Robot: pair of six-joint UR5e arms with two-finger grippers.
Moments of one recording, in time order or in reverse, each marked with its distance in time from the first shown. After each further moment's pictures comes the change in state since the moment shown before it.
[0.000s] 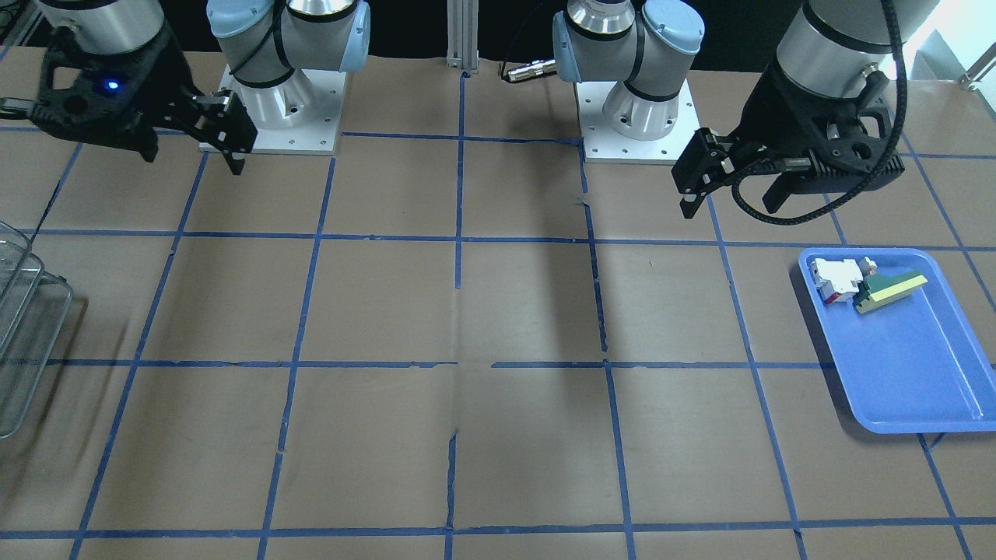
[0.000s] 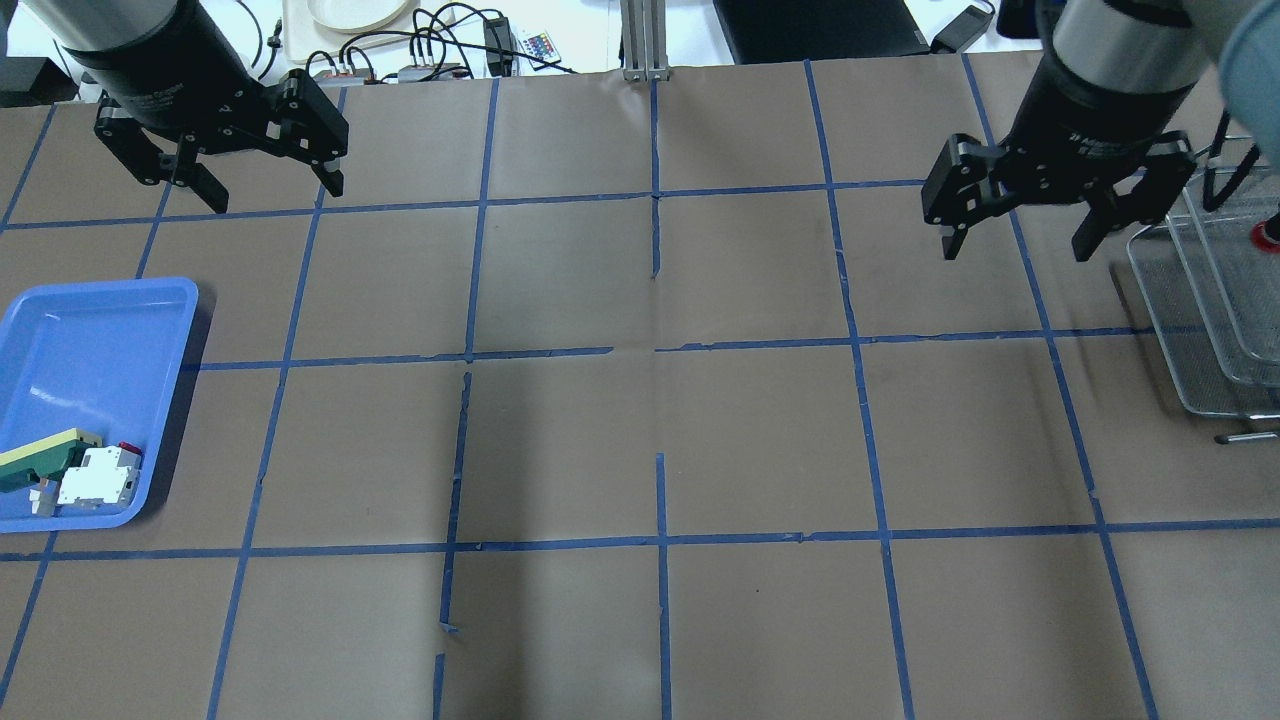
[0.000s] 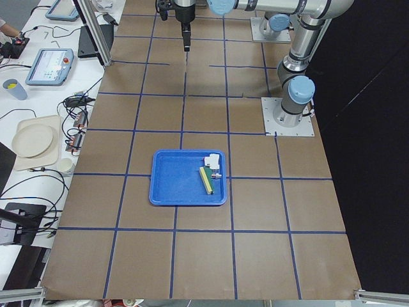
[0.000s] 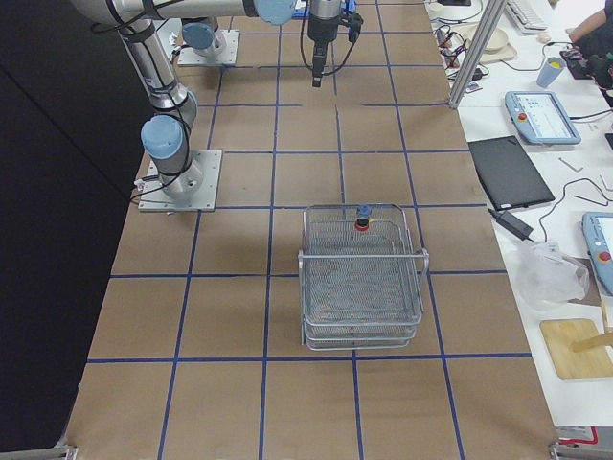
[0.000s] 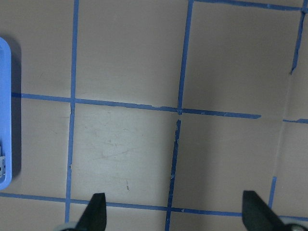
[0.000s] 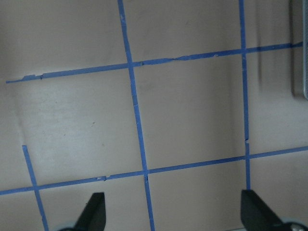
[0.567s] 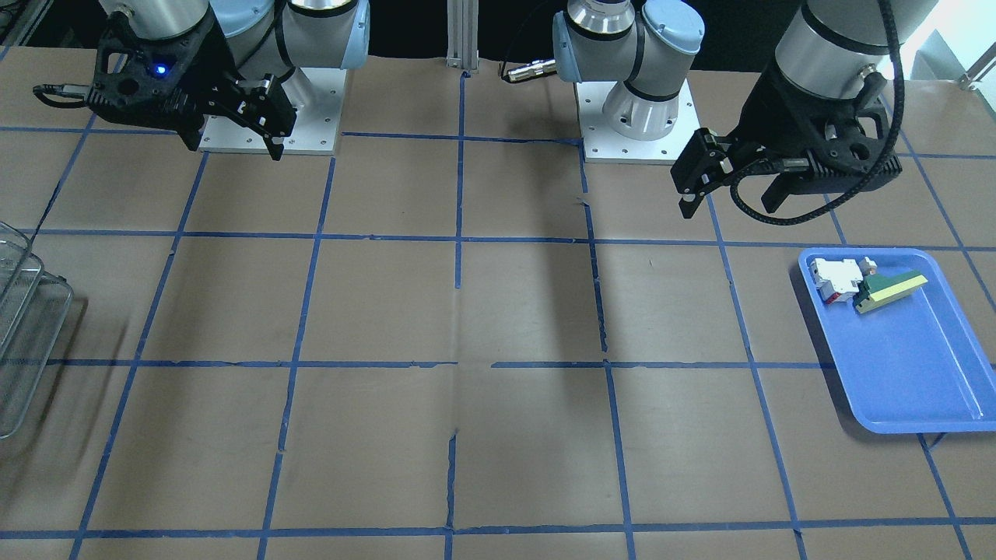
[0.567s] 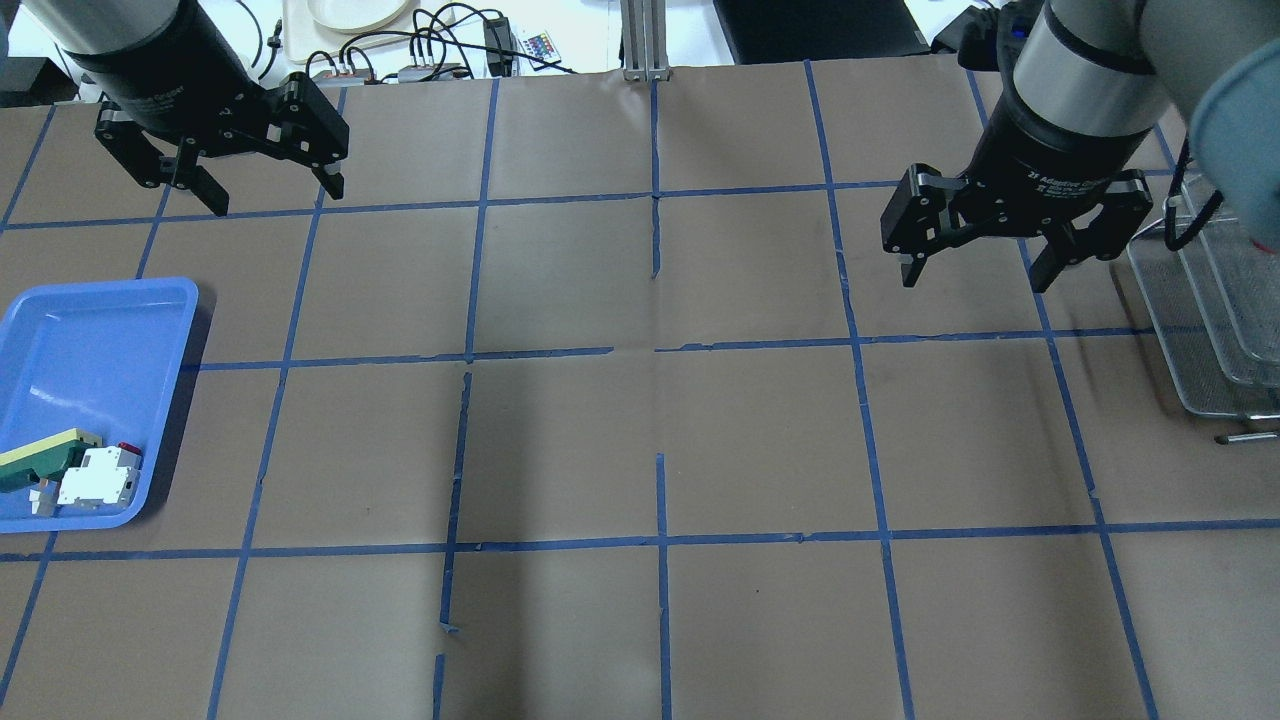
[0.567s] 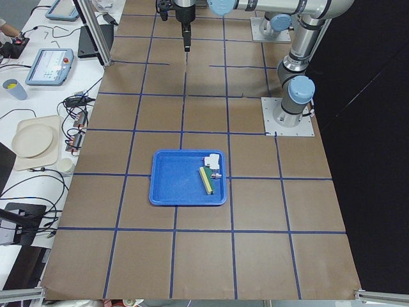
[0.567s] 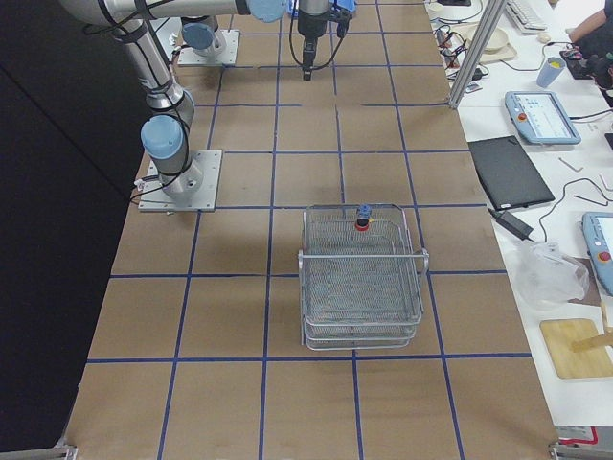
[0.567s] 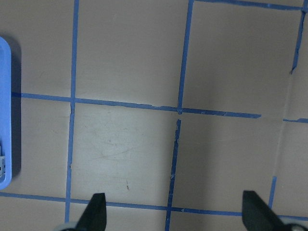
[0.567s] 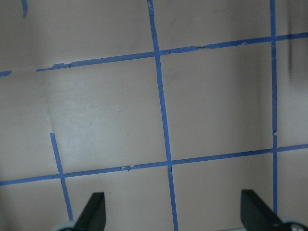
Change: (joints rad) left arm 0.000 0.003 -0.006 0.000 -0.001 0.000; right arm 0.025 -0.041 0.021 -0.009 0.062 0.020
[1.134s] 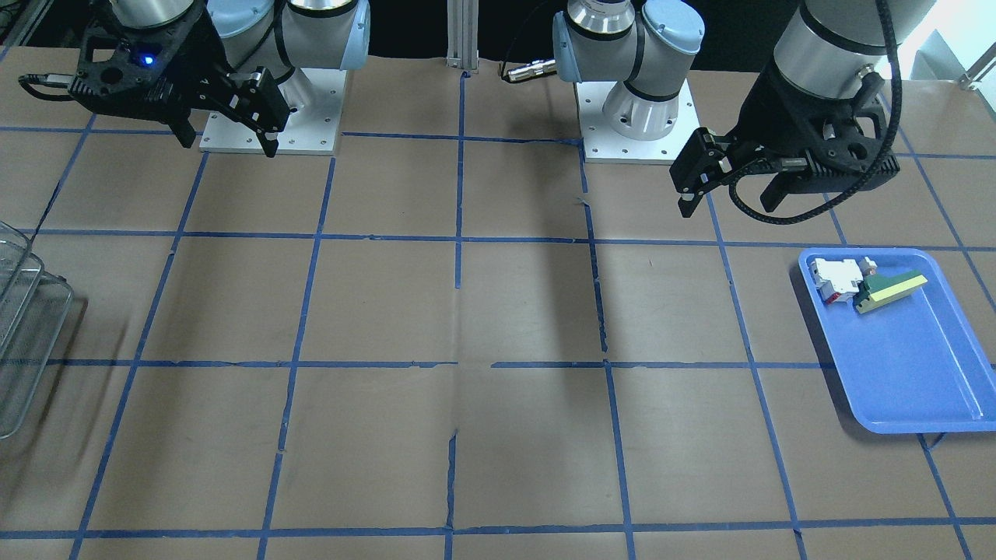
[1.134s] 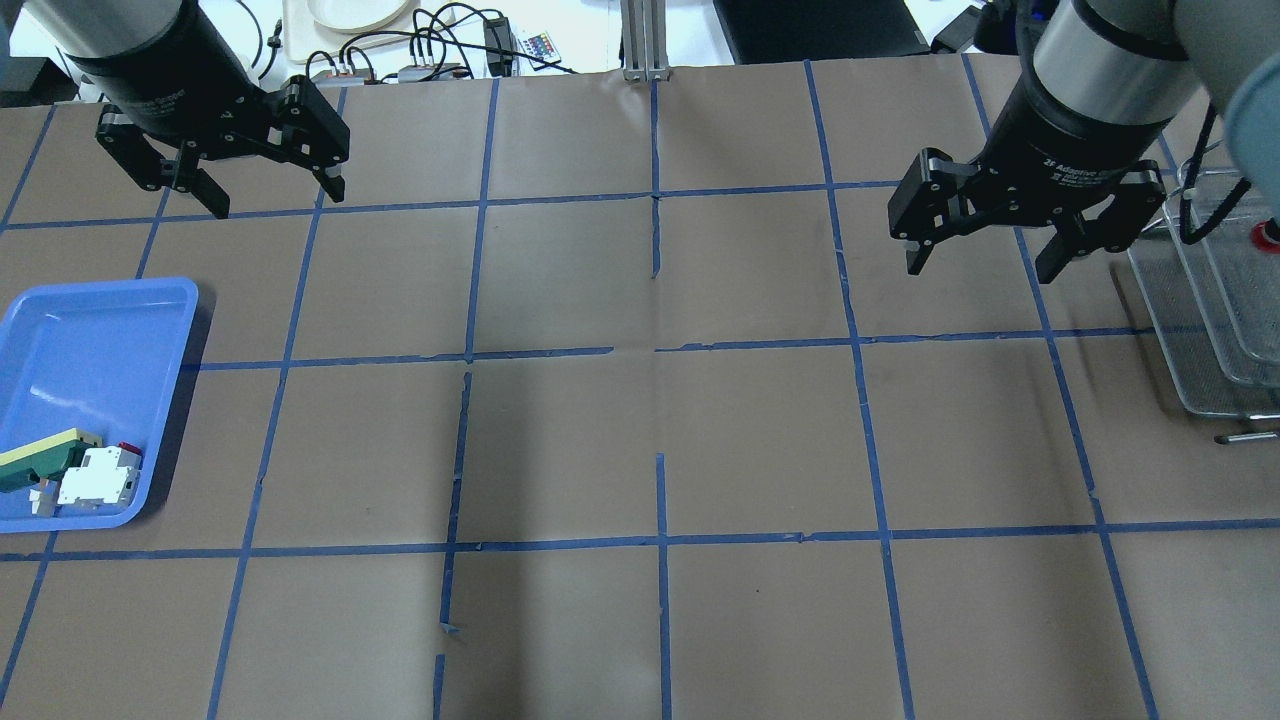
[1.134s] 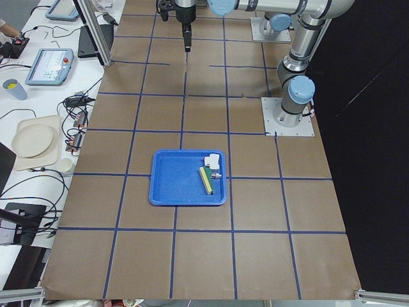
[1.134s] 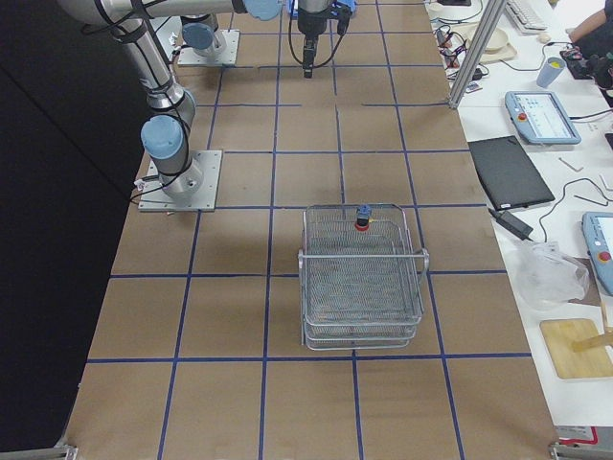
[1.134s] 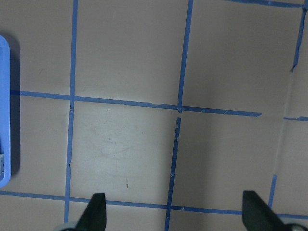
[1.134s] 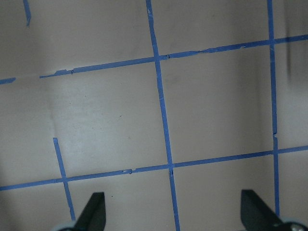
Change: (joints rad) left arm 0.000 0.003 -0.005 0.000 0.000 0.000; right arm -0.019 -0.004 -0.004 -0.003 0.004 -0.001
